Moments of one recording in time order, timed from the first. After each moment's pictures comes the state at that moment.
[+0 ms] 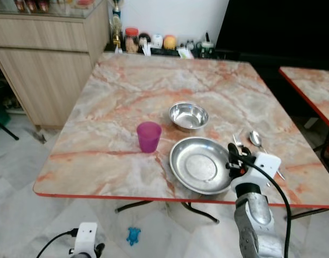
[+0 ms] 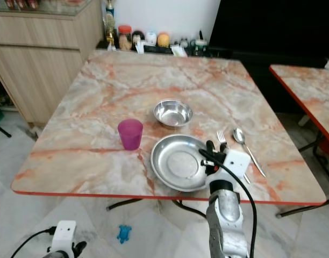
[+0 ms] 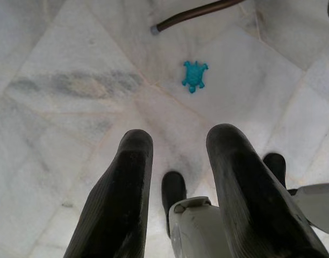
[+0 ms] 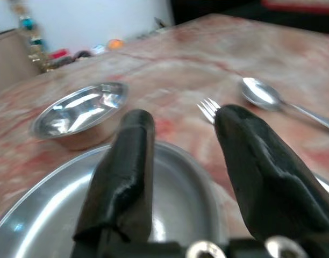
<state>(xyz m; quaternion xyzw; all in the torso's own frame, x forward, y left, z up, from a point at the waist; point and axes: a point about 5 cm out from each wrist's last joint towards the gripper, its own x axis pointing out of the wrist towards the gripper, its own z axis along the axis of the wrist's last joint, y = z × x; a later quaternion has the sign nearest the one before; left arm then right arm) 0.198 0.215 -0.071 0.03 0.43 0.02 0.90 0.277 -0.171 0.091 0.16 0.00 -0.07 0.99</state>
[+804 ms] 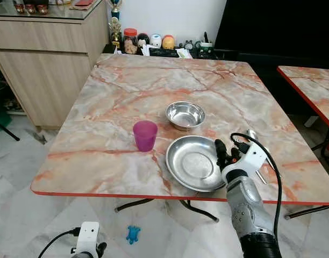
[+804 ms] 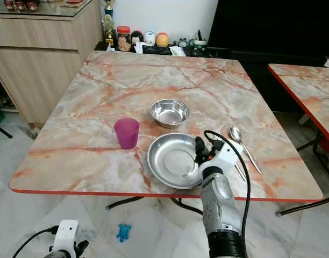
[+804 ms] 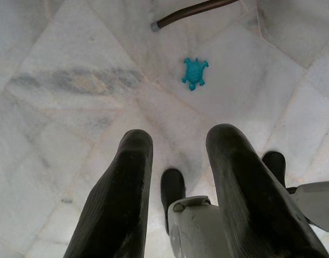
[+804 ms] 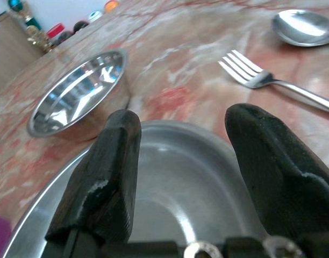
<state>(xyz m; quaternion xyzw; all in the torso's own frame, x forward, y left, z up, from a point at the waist) 0.198 0.215 -0.071 0.03 0.43 0.03 0.90 0.318 -0.162 0.087 0.25 0.07 -0.06 0.96</state>
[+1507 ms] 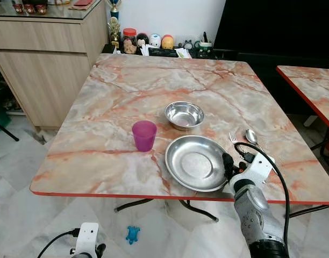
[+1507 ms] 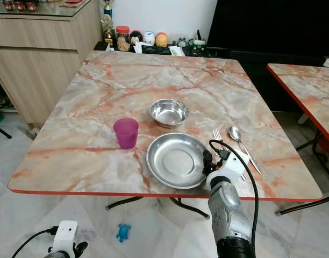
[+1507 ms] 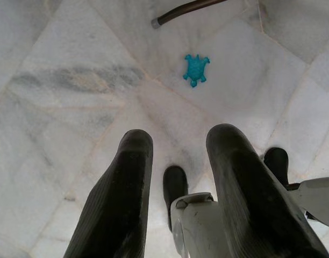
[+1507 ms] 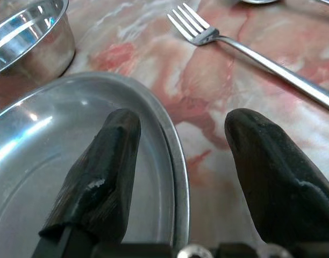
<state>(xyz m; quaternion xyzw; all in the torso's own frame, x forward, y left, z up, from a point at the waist) 0.197 0.216 -0.072 0.04 0.43 0.02 0.90 0.304 -0.177 0.064 0.22 0.15 -0.09 0.96</state>
